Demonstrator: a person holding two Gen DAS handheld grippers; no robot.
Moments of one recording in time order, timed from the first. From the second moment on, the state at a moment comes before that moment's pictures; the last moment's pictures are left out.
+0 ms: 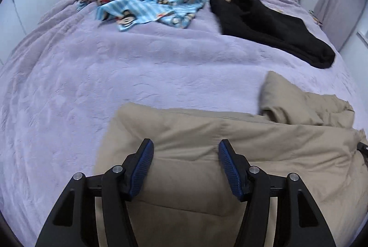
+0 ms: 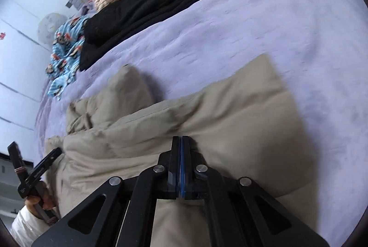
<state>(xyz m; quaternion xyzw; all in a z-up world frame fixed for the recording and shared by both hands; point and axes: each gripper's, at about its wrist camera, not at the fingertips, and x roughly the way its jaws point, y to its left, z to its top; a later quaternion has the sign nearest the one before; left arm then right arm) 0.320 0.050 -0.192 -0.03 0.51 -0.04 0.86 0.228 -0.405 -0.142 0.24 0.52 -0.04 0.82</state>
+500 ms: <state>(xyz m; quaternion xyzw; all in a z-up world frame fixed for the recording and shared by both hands) 0.326 0.067 -0.203 -0.06 0.54 0.00 0.84 0.234 -0.442 -0.175 0.29 0.52 -0.10 0.79</state>
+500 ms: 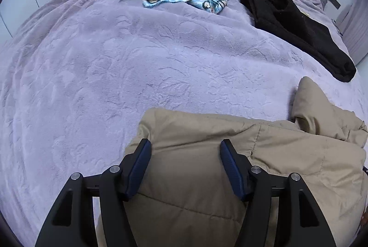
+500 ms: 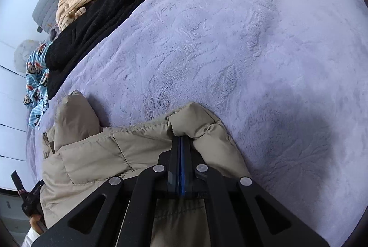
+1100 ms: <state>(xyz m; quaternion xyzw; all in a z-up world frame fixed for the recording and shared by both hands) 0.159 0.072 -0.138 -0.05 0.56 -0.03 0.83 0.095 -0.386 -0.102 0.37 0.50 -0.06 0.78</state>
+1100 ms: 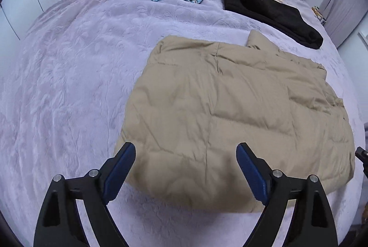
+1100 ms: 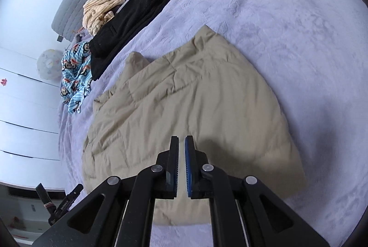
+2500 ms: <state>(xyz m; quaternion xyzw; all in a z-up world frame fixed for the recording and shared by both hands) 0.092 0.080 -0.183 -0.21 0.57 -0.11 0.79 -0.020 -0.331 -0.170 0.47 0.48 -0.02 0.74</state>
